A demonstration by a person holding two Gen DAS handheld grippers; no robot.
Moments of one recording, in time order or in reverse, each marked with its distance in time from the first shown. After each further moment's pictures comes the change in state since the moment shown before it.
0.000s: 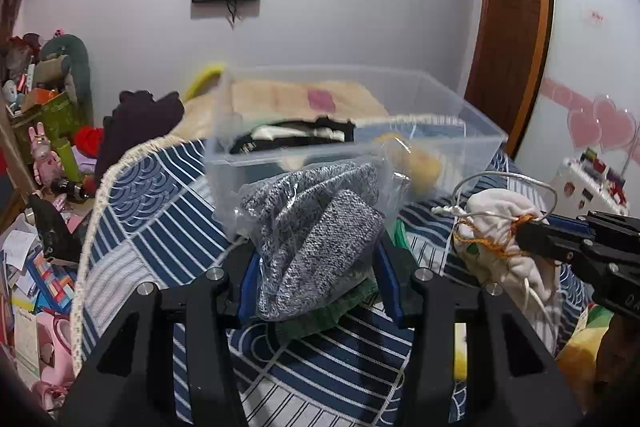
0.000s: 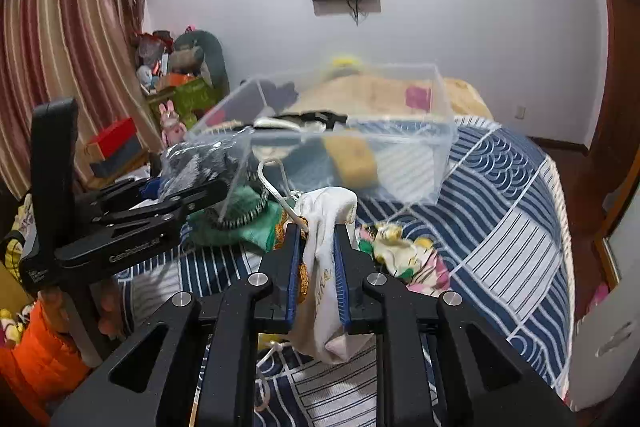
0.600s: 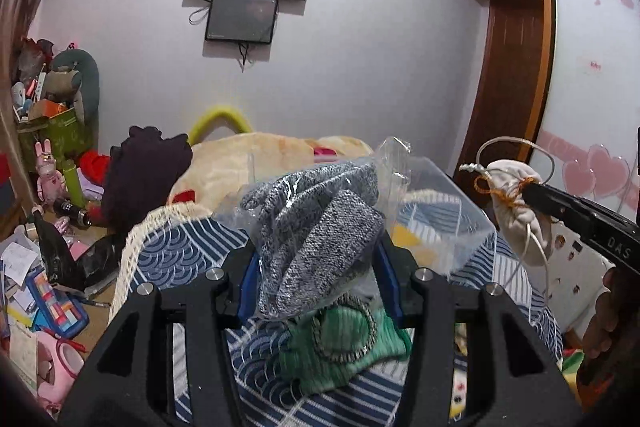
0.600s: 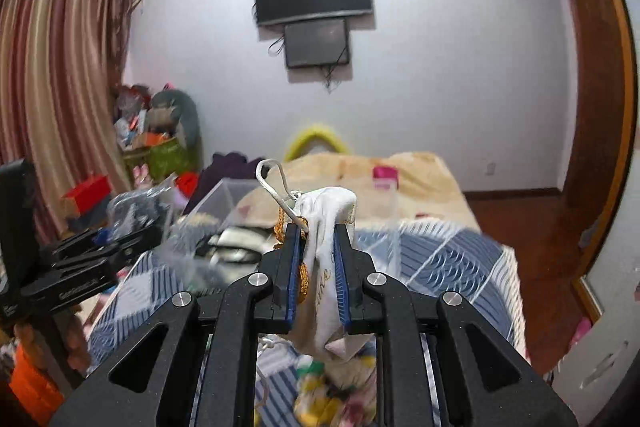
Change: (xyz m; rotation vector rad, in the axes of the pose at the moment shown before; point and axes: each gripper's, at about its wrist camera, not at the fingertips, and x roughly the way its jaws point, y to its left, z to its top) left arm -0.043 0.022 0.045 -0.065 -0.169 -0.018; right arm -0.014 -0.012 0.072 0.000 -0.228 -0.121
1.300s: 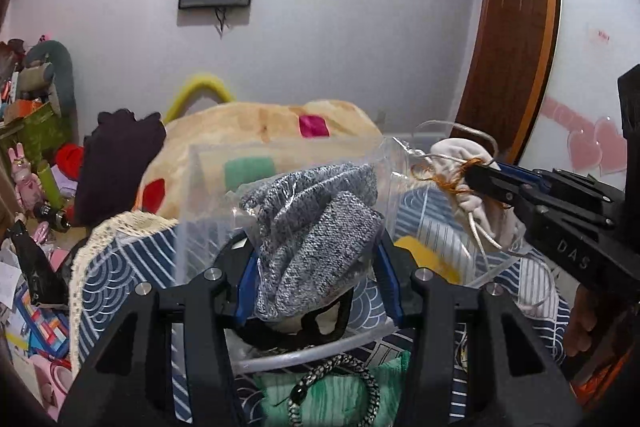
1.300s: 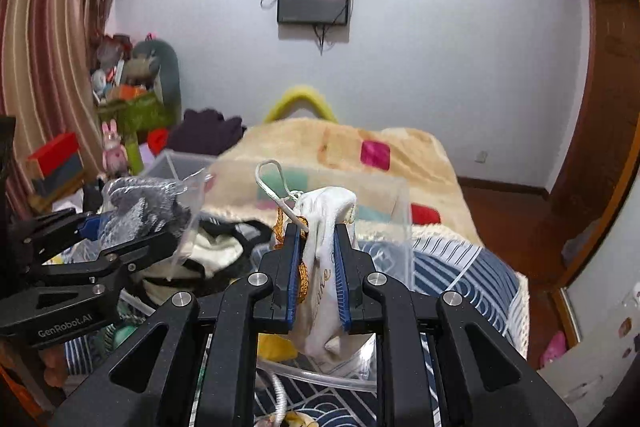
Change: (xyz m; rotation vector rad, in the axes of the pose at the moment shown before) left arm 0.093 -0.016 0.027 0.043 0.133 -0.021; right arm 0.094 0.005 0.002 -0.102 0.179 -0.057
